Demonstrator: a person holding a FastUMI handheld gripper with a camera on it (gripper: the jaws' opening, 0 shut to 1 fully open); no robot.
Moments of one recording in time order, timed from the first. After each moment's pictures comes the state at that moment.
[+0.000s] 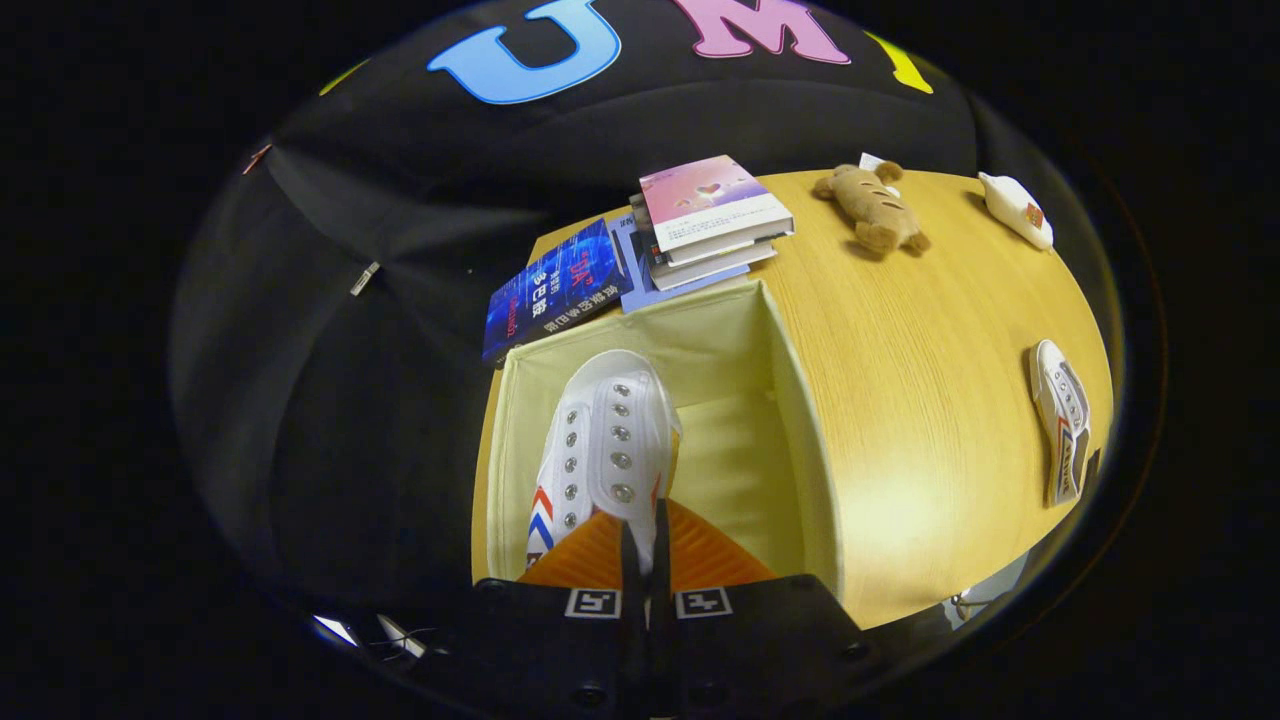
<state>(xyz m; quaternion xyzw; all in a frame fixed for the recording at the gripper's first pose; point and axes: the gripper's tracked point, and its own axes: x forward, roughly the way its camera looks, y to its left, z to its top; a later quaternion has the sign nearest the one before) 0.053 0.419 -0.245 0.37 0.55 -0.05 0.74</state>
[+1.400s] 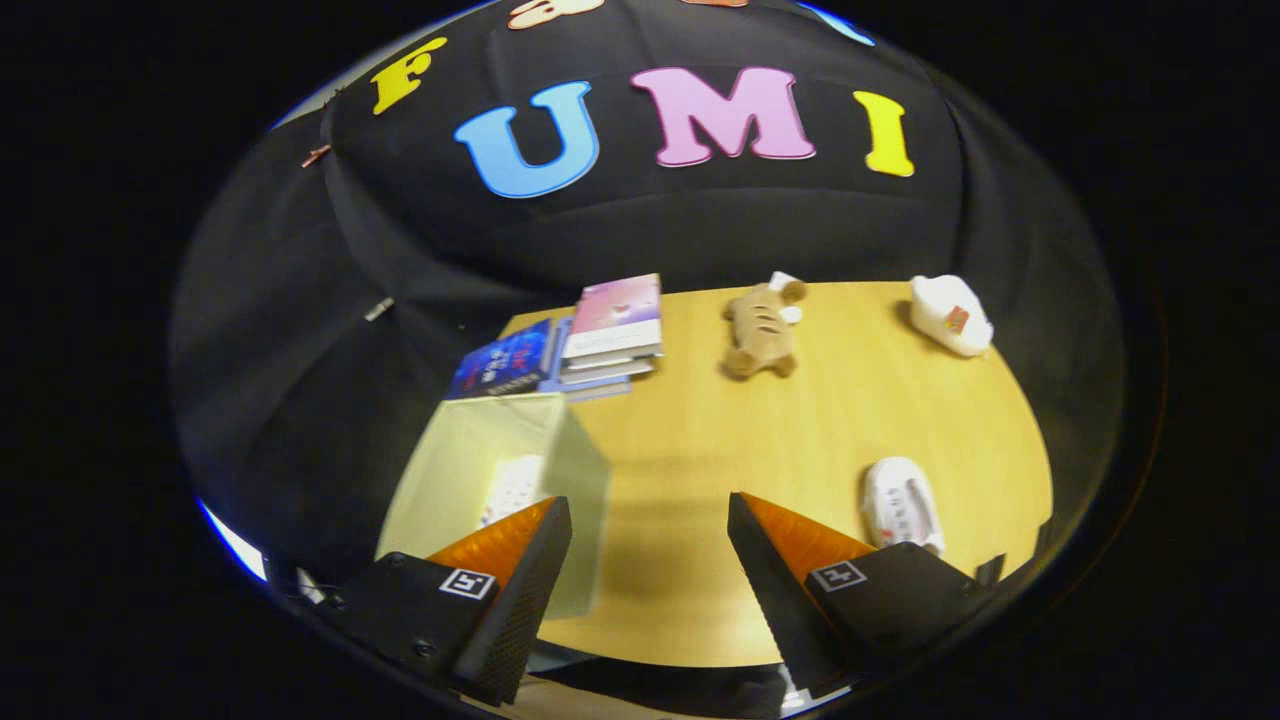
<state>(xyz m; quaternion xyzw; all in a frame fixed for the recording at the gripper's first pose) -0.057 0.167 -0.222 0.26 0.46 -0.07 0.85</state>
